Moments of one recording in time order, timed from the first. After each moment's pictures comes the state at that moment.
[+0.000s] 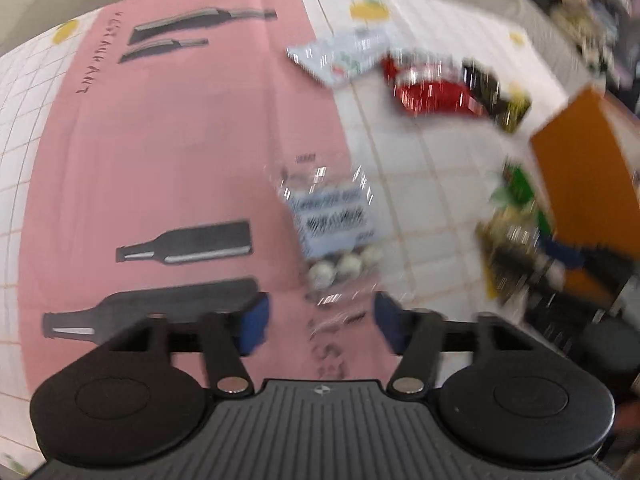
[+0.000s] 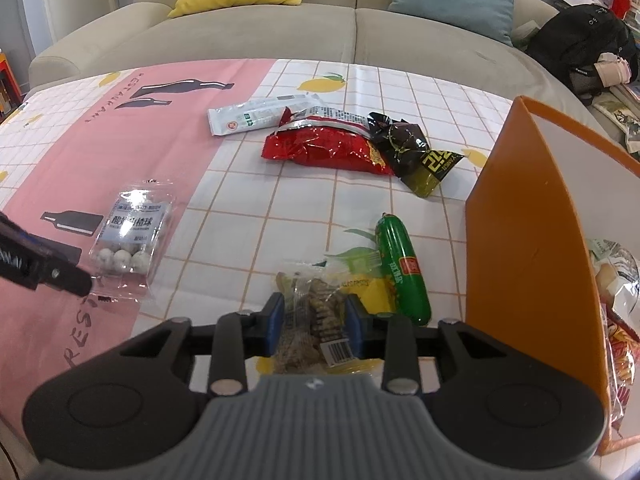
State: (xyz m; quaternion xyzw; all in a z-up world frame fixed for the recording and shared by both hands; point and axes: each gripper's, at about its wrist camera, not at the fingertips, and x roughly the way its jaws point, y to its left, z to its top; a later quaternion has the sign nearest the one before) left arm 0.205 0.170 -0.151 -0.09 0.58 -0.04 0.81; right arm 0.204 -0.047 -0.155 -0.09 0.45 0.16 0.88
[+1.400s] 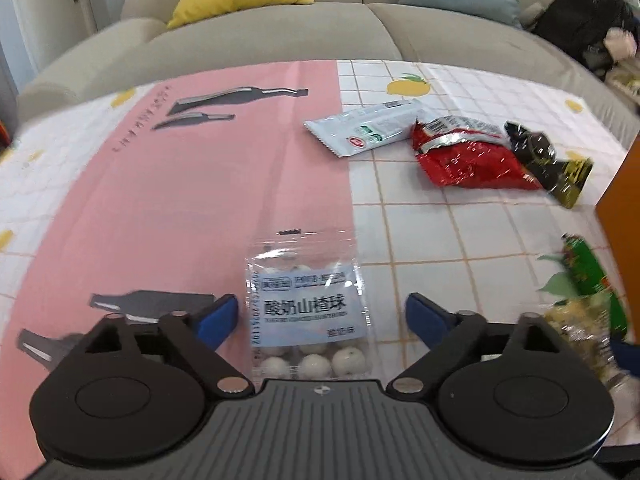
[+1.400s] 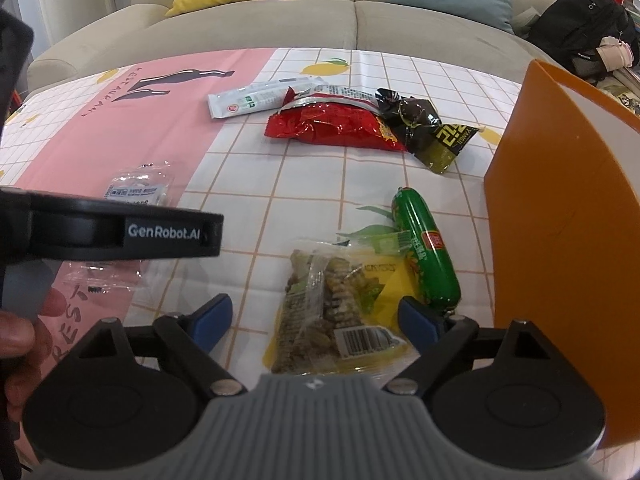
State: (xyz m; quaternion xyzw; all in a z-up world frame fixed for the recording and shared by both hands) left arm 0.215 0.108 -0.190 -0.05 0.45 0.10 0.89; right arm 0.202 -0.044 -0.182 -0.07 0.45 0.16 0.87
